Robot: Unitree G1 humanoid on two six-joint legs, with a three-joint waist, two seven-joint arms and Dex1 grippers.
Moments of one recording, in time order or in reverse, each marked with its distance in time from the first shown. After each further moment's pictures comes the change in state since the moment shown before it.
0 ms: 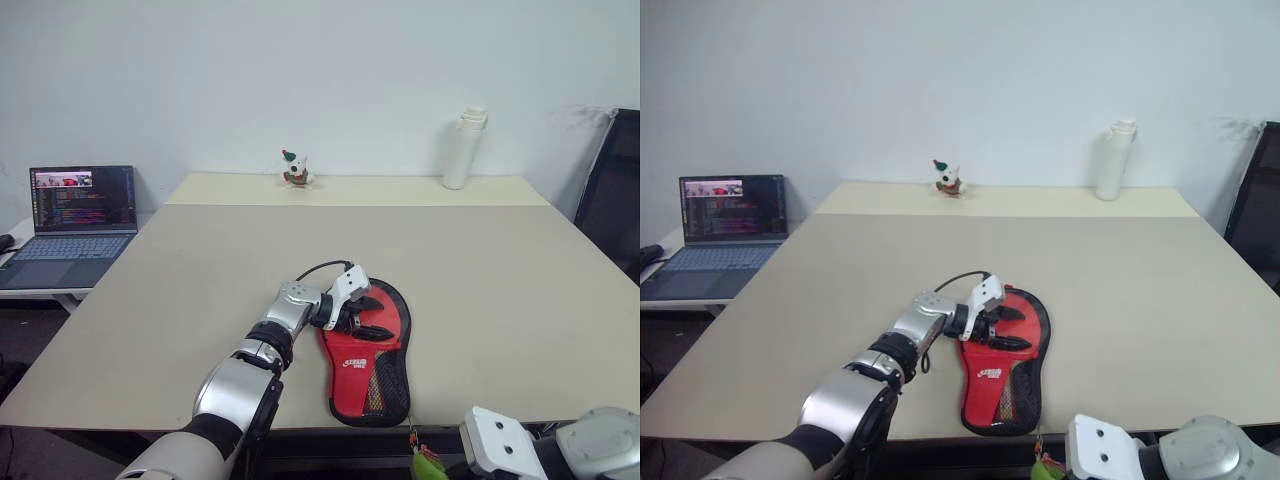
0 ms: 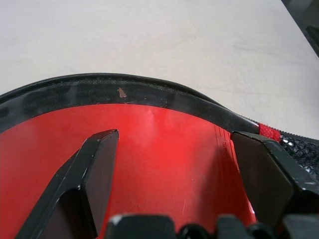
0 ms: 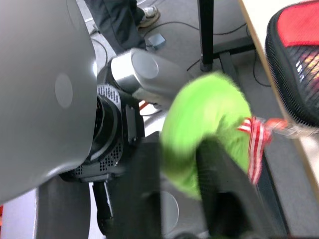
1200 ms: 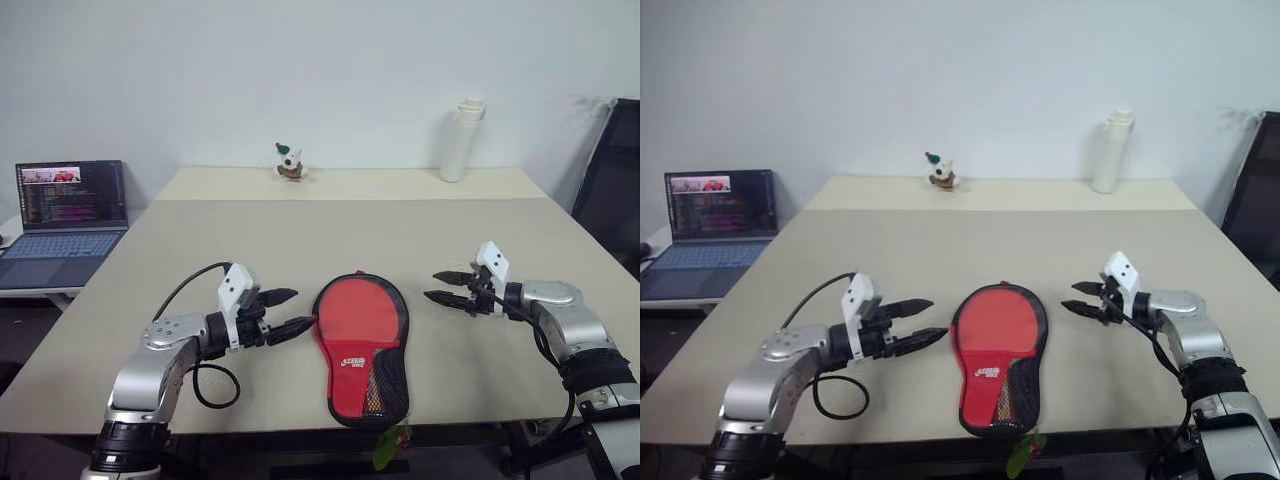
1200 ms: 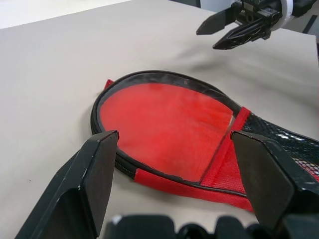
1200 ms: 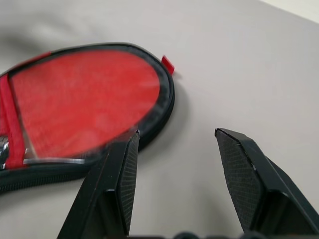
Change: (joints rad) left arm 0.704 0.416 0.264 -1.331 -0.438 0.618 0.171; right arm -0.828 0.479 0.076 1.541 -0.450 -0.708 0.211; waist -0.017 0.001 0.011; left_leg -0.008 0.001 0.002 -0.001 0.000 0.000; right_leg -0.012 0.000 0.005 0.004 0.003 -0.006
